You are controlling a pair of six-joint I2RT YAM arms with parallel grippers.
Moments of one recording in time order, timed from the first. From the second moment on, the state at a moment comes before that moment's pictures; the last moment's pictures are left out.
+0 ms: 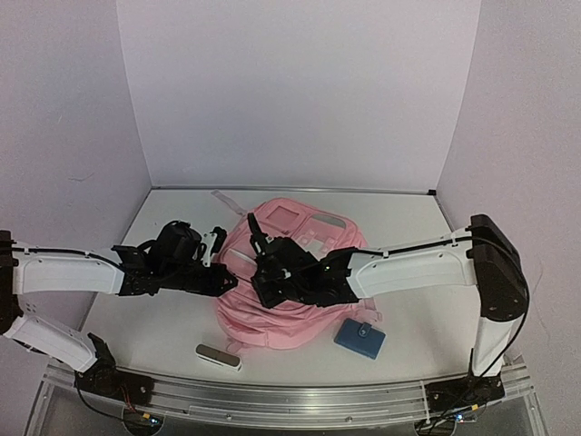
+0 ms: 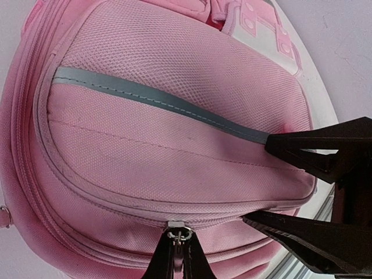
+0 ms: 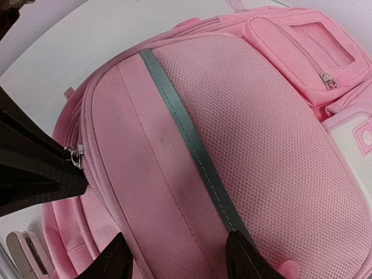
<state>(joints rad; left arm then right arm) -0.83 1.29 0.67 -0.08 0.11 -0.58 1.18 1.95 1.39 -0.21 0.40 0.39</state>
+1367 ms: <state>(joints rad) -0.61 1.44 0.99 -0.33 0.44 -0.26 1.19 1.61 1.04 0.06 0.42 0.31</state>
